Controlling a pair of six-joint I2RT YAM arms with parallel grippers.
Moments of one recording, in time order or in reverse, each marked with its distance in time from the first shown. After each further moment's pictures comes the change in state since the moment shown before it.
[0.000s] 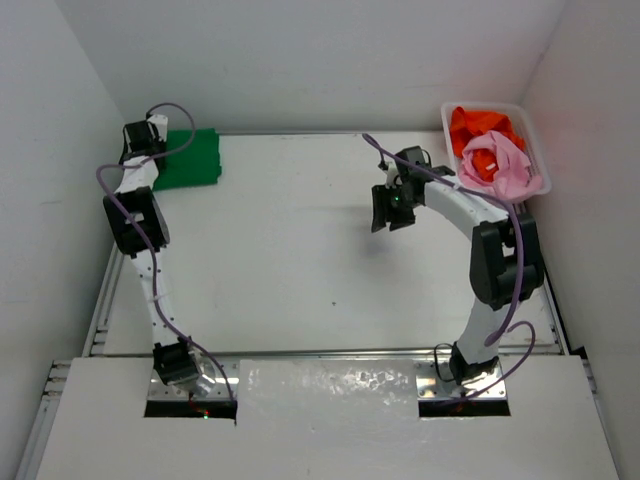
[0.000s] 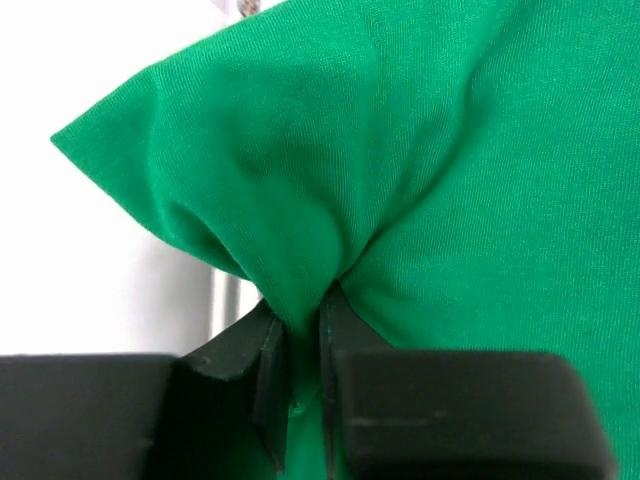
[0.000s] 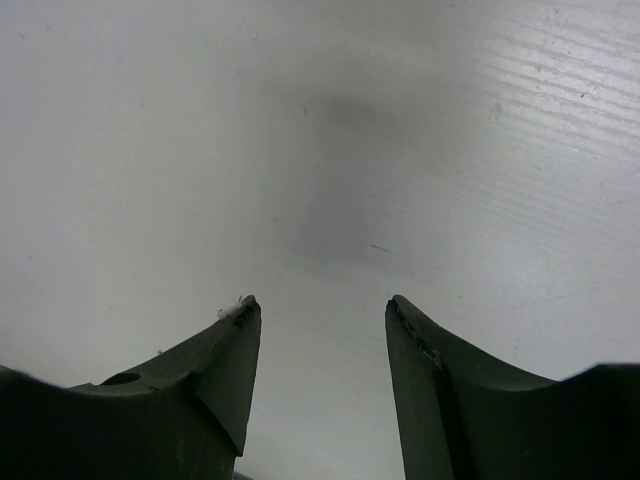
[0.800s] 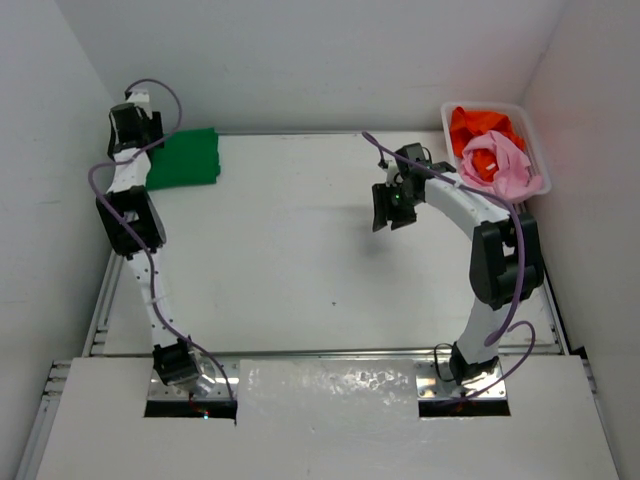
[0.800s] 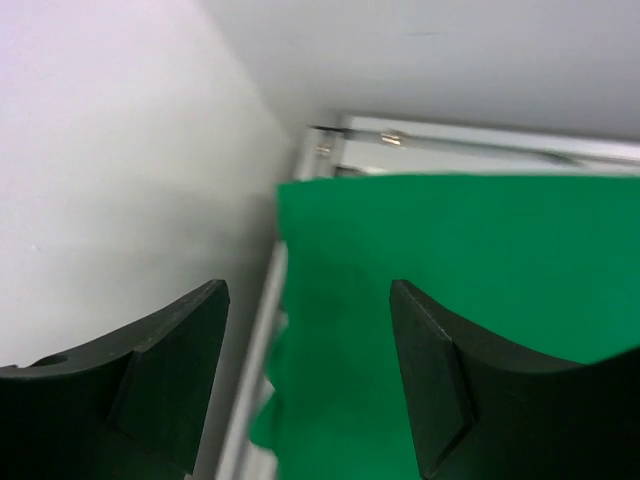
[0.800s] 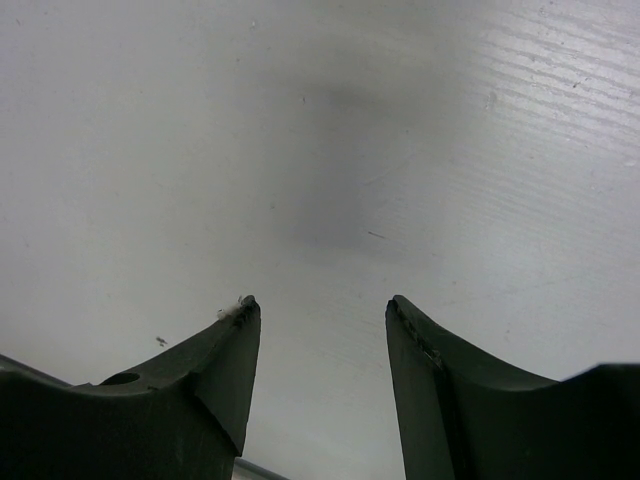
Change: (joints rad) left arm 0.004 -0.048 0.026 0.178 0.009 -0.159; right arm 0.000 0.009 0.046 -0.074 0.010 -0.022
